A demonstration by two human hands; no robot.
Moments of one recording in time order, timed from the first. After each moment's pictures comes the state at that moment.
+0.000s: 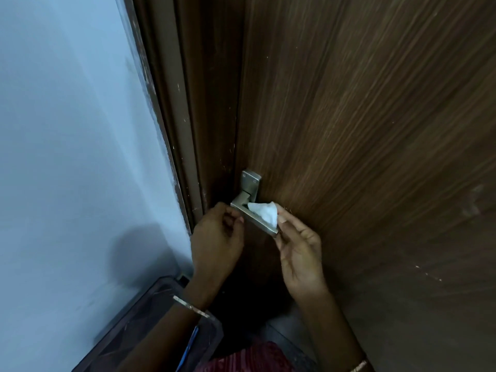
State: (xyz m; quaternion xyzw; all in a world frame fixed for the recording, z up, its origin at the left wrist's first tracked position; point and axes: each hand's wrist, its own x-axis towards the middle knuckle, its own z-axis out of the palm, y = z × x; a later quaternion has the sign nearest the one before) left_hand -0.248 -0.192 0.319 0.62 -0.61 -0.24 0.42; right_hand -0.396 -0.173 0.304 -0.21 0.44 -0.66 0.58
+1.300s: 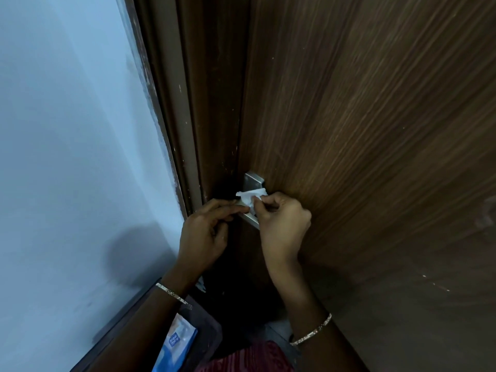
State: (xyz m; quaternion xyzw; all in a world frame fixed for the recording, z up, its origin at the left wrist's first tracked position) left_hand -0.212 -0.220 0.306 0.46 -0.75 -0.23 0.41; right_hand -0.357 -0.213 0.340 -0.50 0.73 -0.45 0.09
